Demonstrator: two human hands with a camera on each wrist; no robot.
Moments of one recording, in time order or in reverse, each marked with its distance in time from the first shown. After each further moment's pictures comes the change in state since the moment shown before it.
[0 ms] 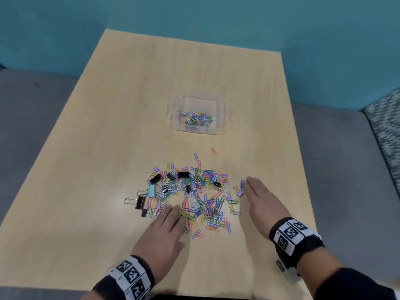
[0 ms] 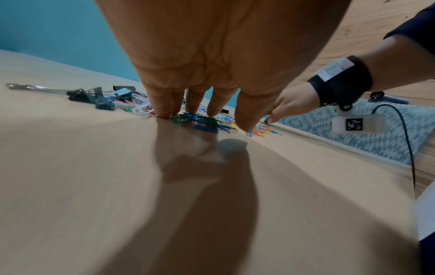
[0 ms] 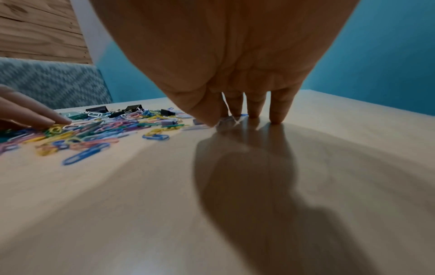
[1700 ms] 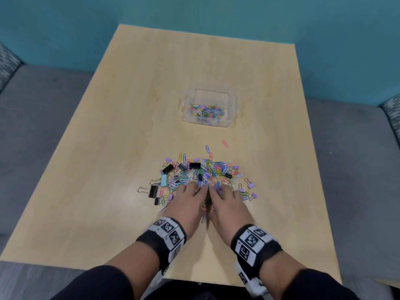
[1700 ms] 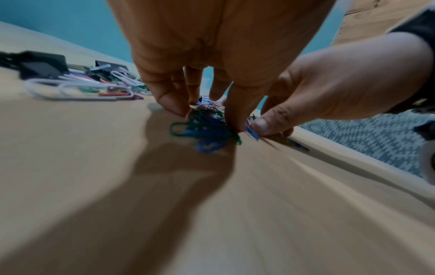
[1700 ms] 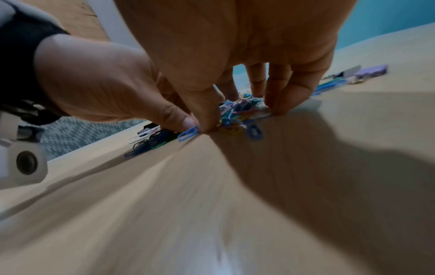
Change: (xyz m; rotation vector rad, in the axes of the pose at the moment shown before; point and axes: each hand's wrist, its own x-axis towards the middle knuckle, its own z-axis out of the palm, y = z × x) left_hand 0.048 0.015 -0.030 -0.249 0.122 -0.149; right_hand -0.003 -0.125 0.017 0.101 0.009 -0.008
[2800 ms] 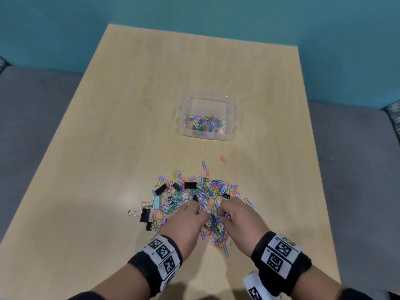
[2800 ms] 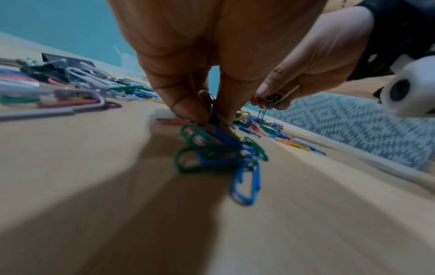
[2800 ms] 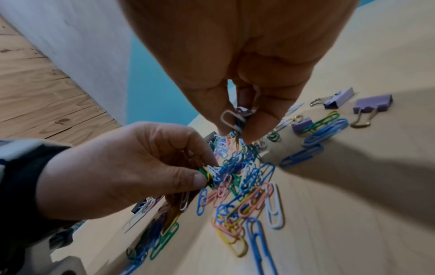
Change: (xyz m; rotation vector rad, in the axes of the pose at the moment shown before) left_hand 0.026 -0.001 -0.010 0.068 -0.126 0.094; right_hand 0.027 0.036 -0.048 0.387 -0.050 0.005
